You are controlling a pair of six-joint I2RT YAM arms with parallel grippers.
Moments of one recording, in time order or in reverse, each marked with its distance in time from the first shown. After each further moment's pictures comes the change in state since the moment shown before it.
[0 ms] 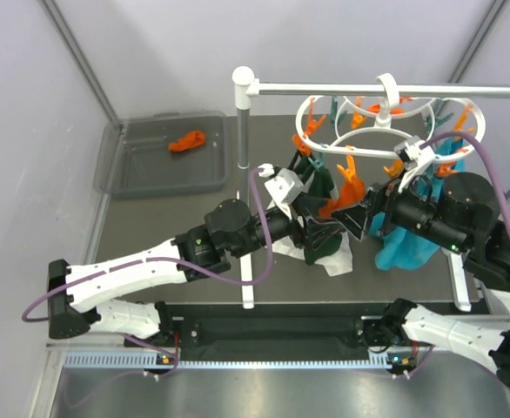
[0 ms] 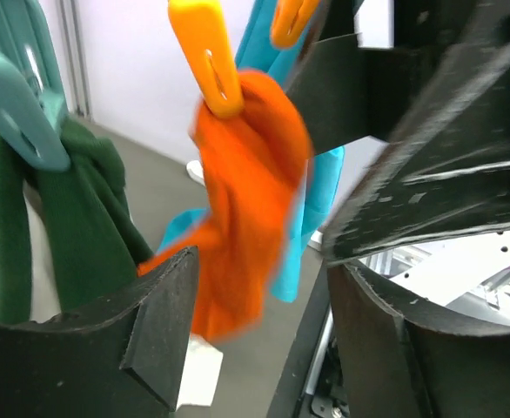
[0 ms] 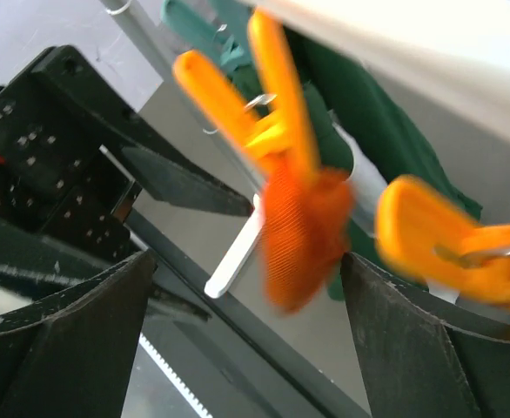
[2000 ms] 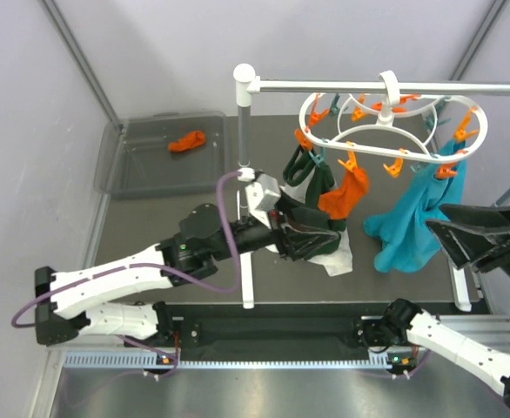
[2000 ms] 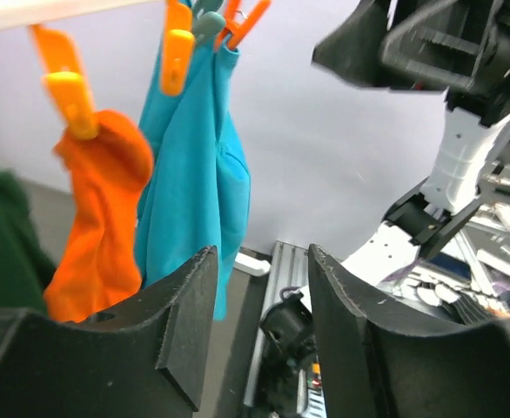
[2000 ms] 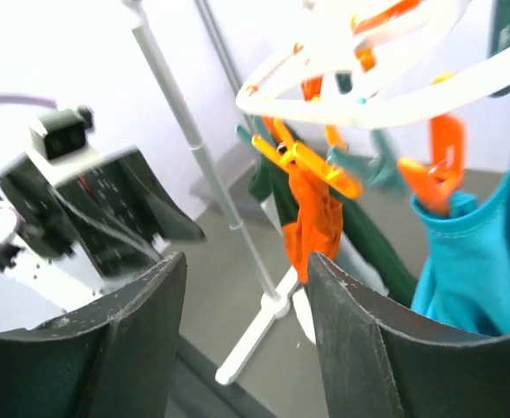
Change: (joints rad) left arm -0.004 -0.134 -0.056 0.054 0.182 -0.091; right arm 0.000 -0.317 0.092 0.009 0.108 -0.018
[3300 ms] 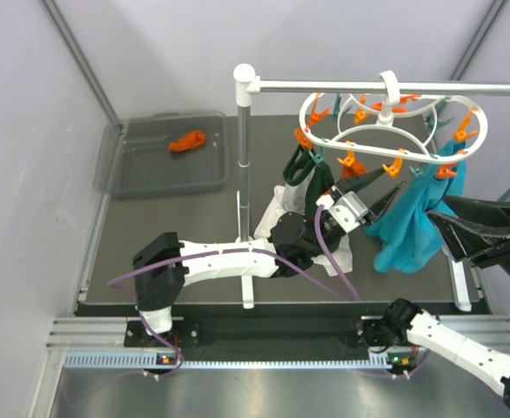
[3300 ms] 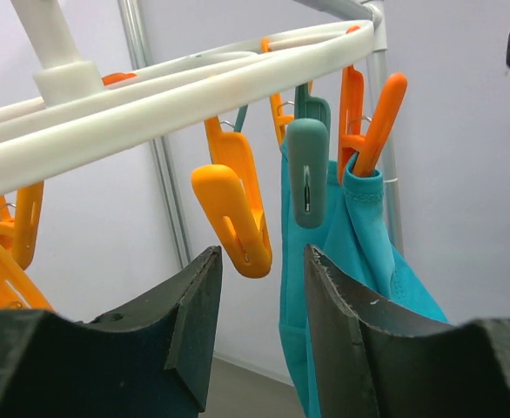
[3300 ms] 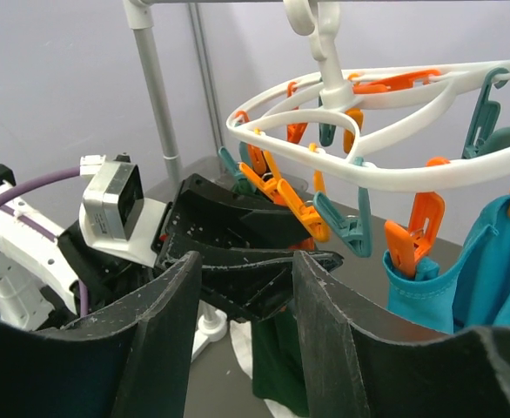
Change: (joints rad) left arm -0.064 0.713 0.292 0.838 -0.296 0.645; right arm 0.000 -0.025 -0.034 0.125 -0.016 -0.255
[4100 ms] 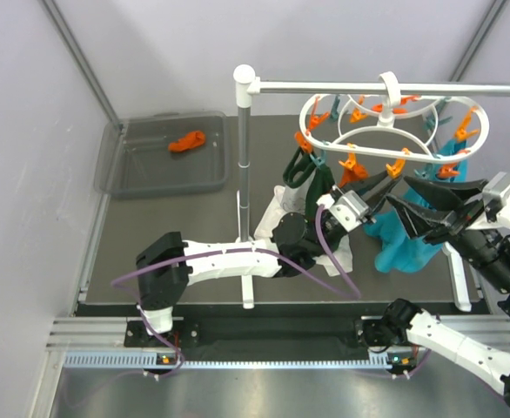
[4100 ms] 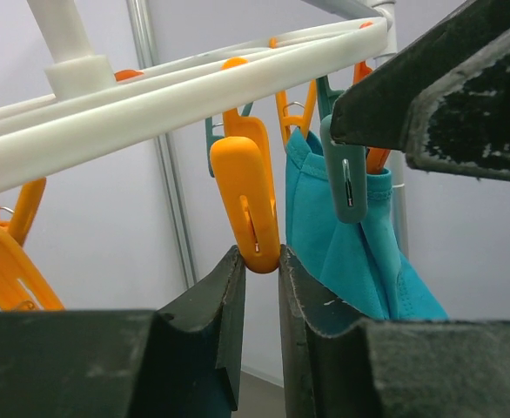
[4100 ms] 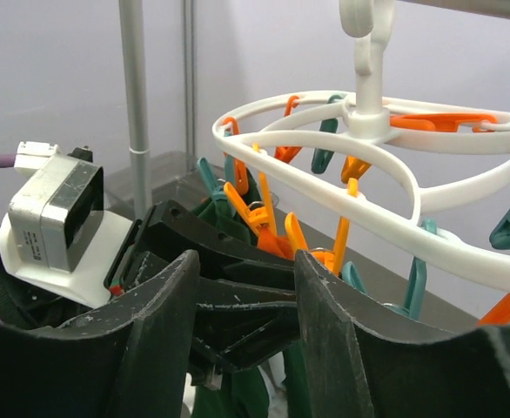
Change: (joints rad) left arm 0.000 0.025 0.016 0.031 -0.018 -0.001; right arm 0.000 0.028 -0.234 0.267 -0.046 -0.208
